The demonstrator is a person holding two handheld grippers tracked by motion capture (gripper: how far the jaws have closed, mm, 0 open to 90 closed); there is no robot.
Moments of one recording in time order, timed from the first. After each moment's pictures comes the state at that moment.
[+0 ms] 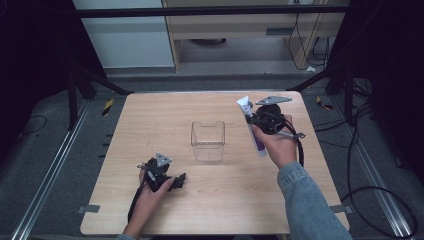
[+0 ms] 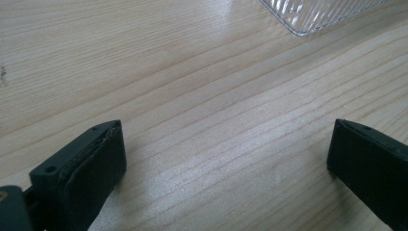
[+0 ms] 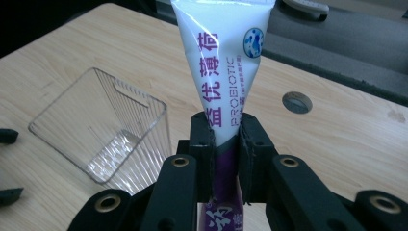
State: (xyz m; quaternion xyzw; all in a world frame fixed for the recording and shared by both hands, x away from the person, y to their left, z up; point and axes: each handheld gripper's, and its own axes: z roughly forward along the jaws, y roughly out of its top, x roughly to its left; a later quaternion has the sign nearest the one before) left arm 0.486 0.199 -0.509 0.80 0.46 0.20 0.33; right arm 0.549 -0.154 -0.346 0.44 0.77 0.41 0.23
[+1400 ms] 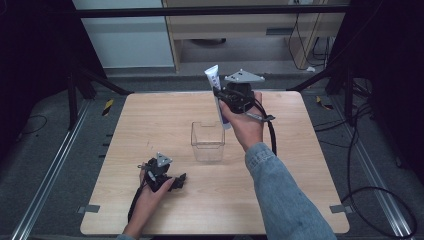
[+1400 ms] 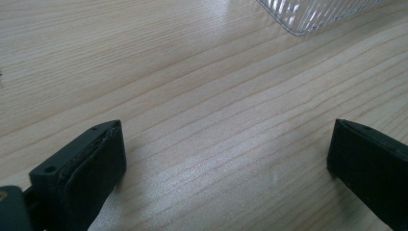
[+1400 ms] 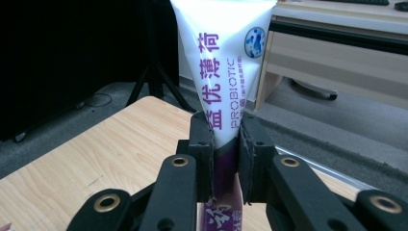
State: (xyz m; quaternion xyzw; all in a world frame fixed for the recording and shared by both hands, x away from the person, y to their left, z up) left arm 0.486 0.199 -0.509 0.80 0.46 0.20 0.33; right arm 0.566 -0.072 -0.286 0.38 0.72 0.51 0.28
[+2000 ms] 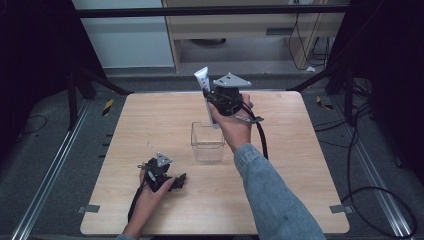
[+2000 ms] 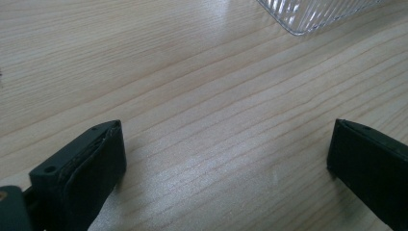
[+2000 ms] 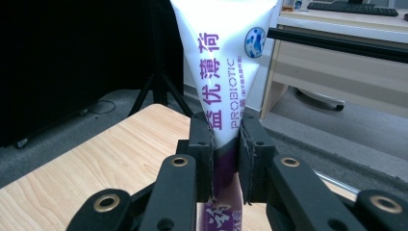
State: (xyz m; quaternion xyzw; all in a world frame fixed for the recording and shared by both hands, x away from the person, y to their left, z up) left arm 0.487 0.199 -0.509 0.80 0.46 0.20 0.33; right arm 0.572 -0.045 -0.301 0.36 0.71 0.53 0.29
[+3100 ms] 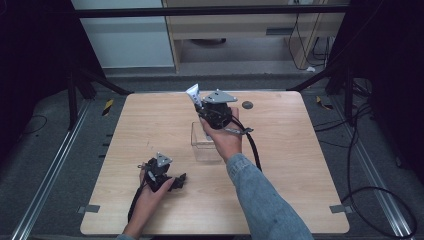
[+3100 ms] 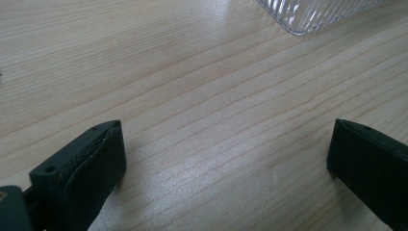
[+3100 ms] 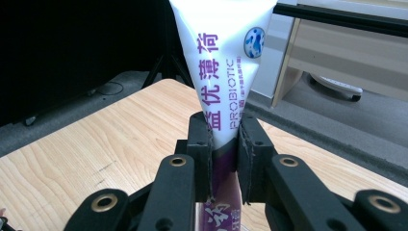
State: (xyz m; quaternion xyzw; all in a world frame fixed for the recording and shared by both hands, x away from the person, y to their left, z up) left arm 0.486 0.199 -0.509 0.80 0.46 0.20 0.33; right arm 0.572 -0.021 -0.349 0.35 0.73 0.52 0.27
